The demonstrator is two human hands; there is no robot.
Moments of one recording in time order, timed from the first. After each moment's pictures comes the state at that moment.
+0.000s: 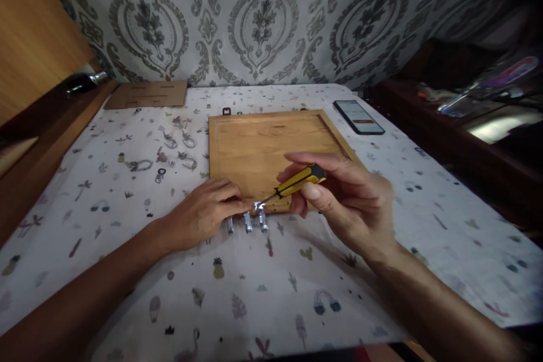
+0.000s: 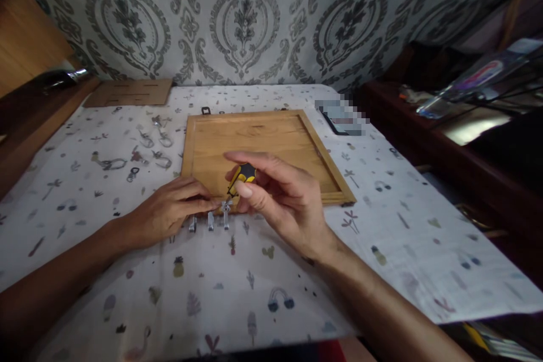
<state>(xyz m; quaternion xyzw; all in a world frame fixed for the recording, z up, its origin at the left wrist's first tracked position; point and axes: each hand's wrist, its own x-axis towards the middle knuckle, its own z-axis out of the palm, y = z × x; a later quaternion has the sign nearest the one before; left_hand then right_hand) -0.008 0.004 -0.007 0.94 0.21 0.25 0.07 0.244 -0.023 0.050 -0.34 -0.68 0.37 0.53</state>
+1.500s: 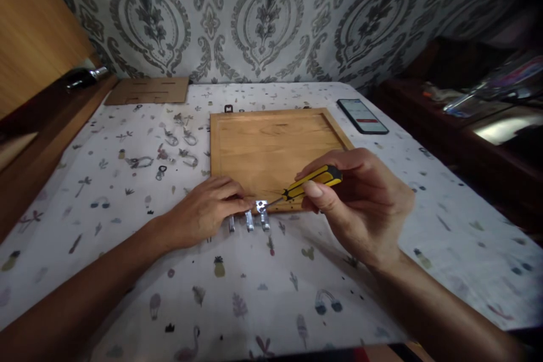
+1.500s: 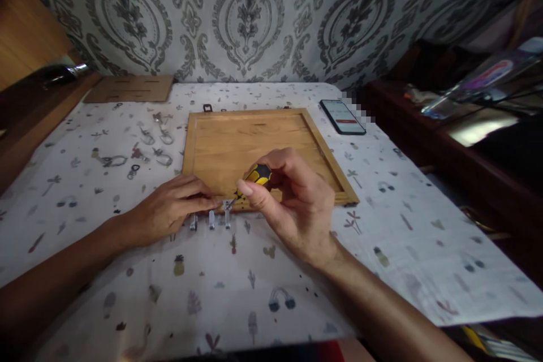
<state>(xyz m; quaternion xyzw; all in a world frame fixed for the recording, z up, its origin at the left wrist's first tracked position) -0.007 0.004 -0.011 0.94 0.21 0.27 0.08 0.239 -0.022 0.042 -0.38 -0.68 0.23 0.58</state>
